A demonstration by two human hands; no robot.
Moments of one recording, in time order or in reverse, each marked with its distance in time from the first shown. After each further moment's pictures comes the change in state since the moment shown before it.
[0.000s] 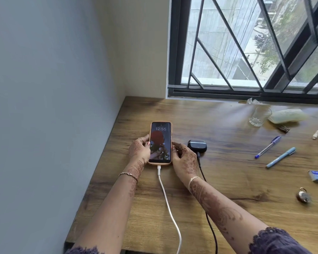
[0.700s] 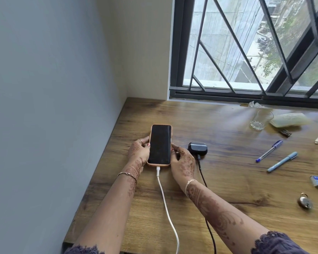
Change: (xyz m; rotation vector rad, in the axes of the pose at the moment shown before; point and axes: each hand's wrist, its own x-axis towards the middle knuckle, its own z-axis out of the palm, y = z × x) left_hand 0.007 -0.005 0.001 -0.103 -0.031 -0.087; right_hand -0.003 -0.009 0.001 -0.022 -0.016 0.057
